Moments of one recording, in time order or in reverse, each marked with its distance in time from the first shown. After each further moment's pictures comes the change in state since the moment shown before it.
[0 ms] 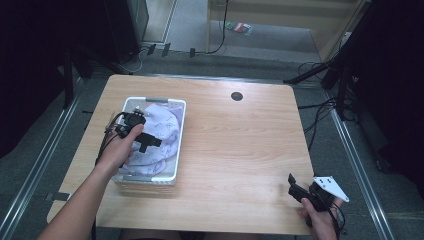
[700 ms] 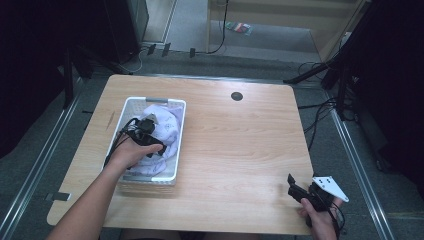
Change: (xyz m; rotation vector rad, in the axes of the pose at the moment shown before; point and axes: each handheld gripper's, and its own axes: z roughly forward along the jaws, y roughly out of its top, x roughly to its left) left arm -0.010 0.003 0.045 0.208 0.121 -0.014; right arm 0.001 0.000 0.000 0.000 0.008 -0.011
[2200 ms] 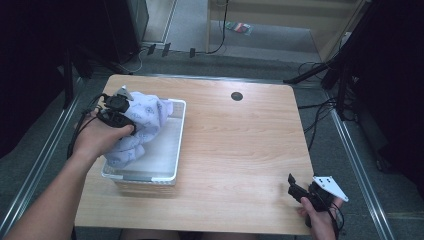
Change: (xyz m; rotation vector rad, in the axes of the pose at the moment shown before) left arm 0.035 -0.014 -0.136 -0.115 0.019 -0.036; right arm 0.000 0.000 0.001 0.016 -0.023 0.020
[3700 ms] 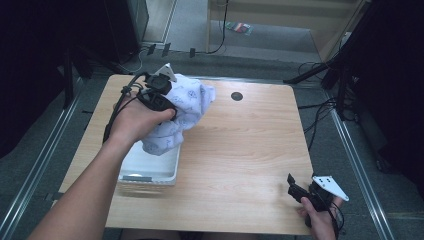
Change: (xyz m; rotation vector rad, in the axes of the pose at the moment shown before) left arm -0.108 0.051 -0.052 -0.074 -0.087 0.141; right arm 0.000 0.000 0.001 0.006 0.024 0.009
